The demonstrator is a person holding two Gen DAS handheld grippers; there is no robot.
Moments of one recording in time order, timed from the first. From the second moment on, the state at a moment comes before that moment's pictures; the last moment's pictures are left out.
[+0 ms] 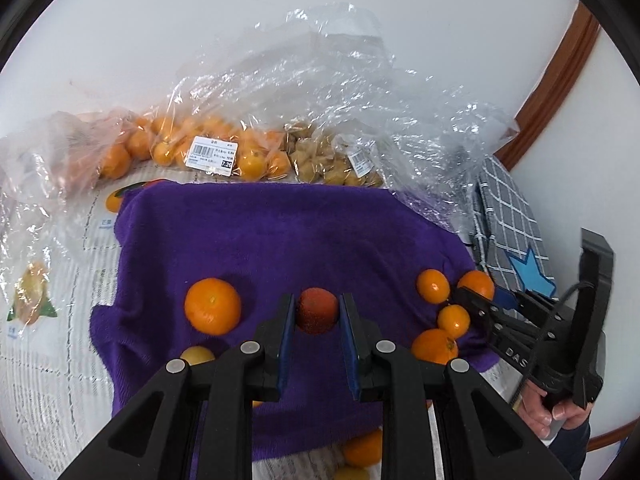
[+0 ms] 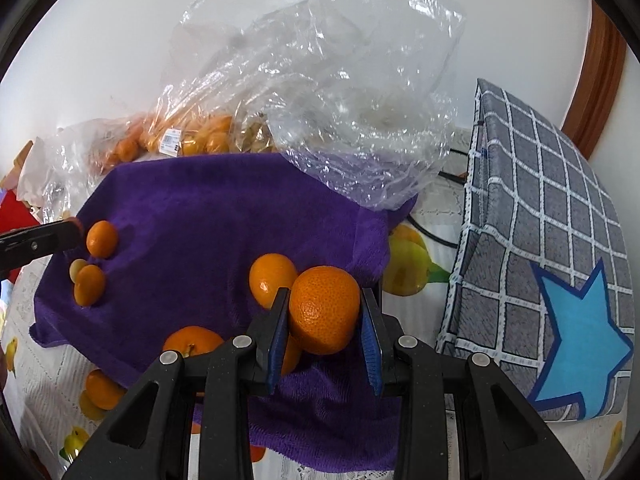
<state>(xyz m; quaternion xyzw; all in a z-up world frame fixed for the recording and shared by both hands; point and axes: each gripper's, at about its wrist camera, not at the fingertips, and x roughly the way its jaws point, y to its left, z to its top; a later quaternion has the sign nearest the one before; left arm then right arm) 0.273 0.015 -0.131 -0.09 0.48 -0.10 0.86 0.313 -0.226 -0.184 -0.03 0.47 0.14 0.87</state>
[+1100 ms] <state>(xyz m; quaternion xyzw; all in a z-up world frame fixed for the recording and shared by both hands) 0.298 -0.007 -0.182 -0.04 0.55 -0.08 0.83 0.302 -0.229 -0.179 -0.02 0.47 0.16 0.87</state>
